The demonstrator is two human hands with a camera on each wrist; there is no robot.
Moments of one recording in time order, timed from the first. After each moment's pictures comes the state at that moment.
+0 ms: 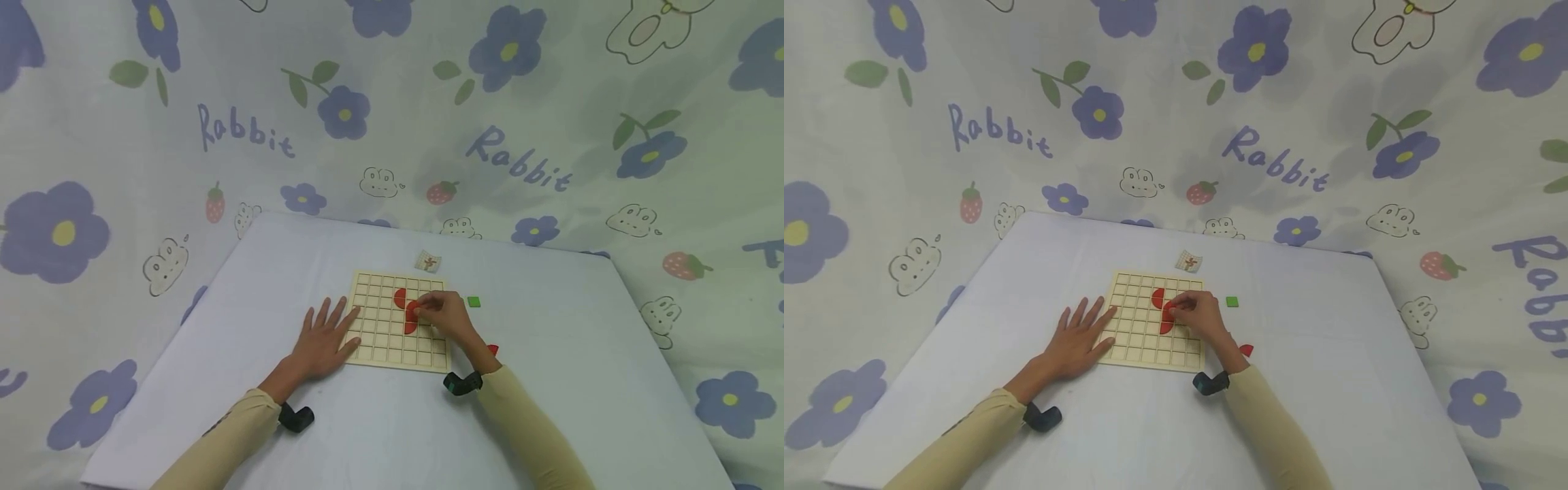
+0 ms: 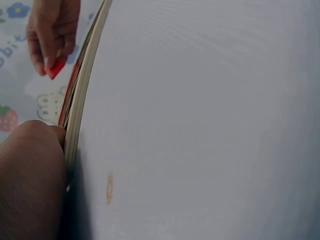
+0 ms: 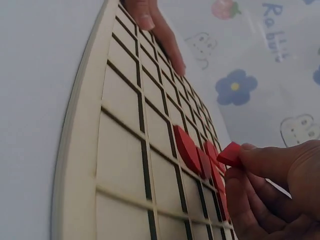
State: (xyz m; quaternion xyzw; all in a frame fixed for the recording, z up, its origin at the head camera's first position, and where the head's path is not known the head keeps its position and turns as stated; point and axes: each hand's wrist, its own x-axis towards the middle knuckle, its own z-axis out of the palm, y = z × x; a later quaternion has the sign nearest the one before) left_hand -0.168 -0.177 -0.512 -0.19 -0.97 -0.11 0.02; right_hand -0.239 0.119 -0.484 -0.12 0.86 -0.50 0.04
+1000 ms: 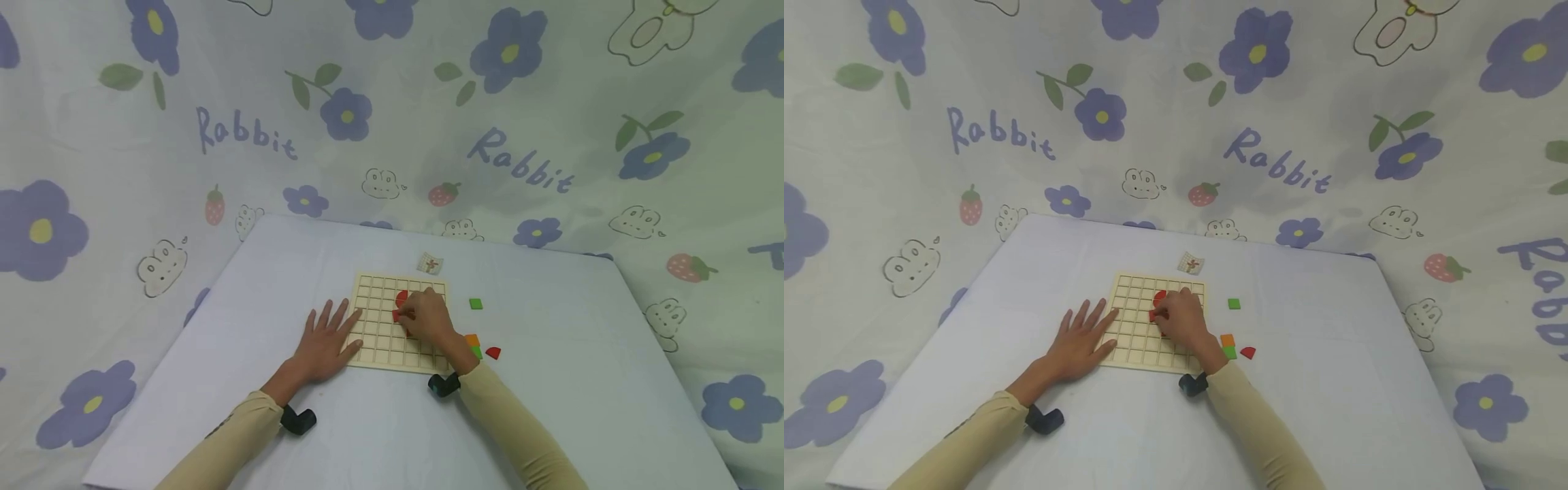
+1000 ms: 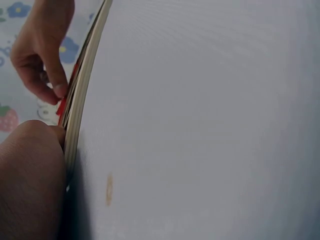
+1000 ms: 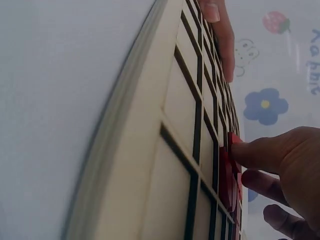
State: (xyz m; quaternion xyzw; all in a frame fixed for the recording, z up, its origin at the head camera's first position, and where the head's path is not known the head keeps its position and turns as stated) left_hand -0.163 -0.174 -0.511 -0.19 -0.97 -0.11 0.02; right_hand -0.241 0.081 -0.483 -0.30 0.92 -0.21 -0.09
